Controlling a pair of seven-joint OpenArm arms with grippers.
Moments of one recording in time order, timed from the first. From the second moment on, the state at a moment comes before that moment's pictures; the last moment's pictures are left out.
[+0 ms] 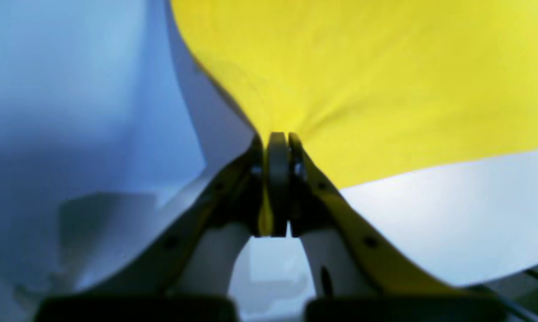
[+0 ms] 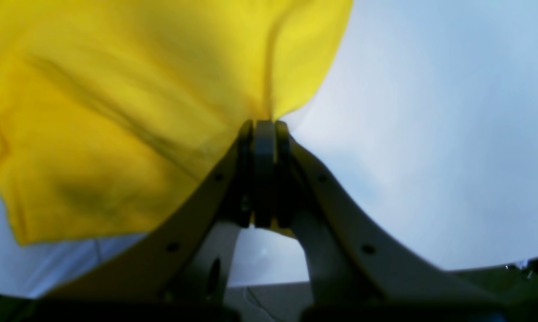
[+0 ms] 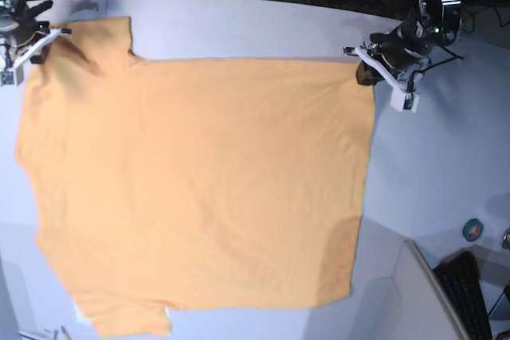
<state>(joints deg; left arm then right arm) 23.4 -15.7 -11.4 90.1 -26.6 -16.9 37.2 -26.6 7.1 32.0 89.6 6.4 25.1 -33.7</state>
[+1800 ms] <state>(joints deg) -2.9 -13.2 -15.1 74.2 -26.4 -9.9 41.9 10.0 11.9 26.0 68.1 5.8 25.0 -44.2</state>
